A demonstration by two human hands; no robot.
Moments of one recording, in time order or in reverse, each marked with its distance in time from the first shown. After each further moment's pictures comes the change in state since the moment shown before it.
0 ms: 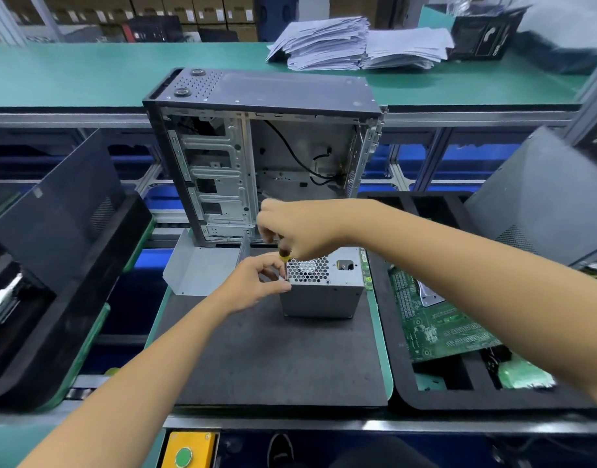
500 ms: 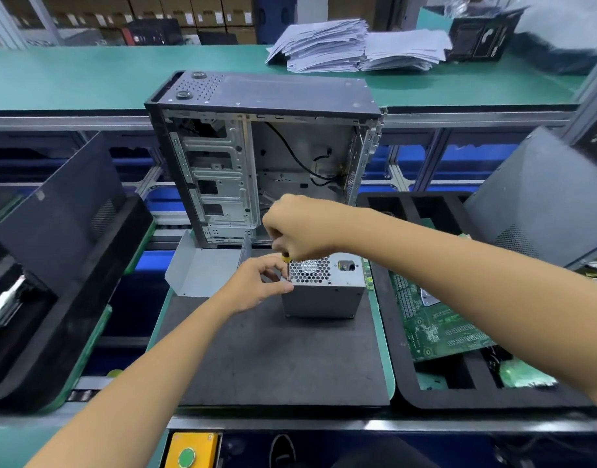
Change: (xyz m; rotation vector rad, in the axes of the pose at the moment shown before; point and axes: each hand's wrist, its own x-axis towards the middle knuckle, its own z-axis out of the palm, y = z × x) left_hand -0.003 0.003 0.000 0.003 -0.004 -0.017; right_hand 0.005 -0.007 0.003 -0.073 0.127 0.096
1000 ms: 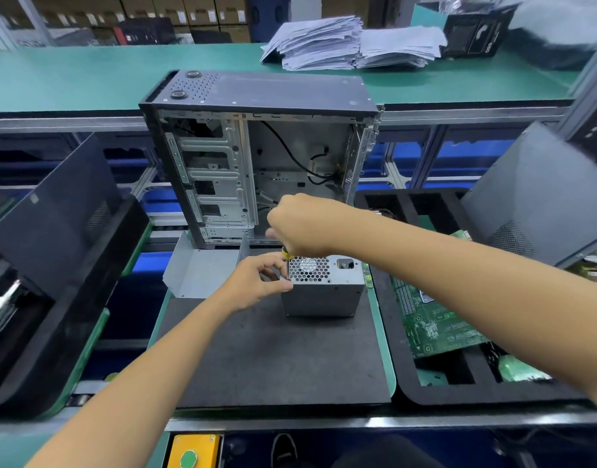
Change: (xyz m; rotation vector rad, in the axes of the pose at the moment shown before) left_hand 0.003 -0.001 -0.002 -0.011 -0.022 0.024; right_hand -0.001 0.000 0.004 -0.059 0.034 0.041
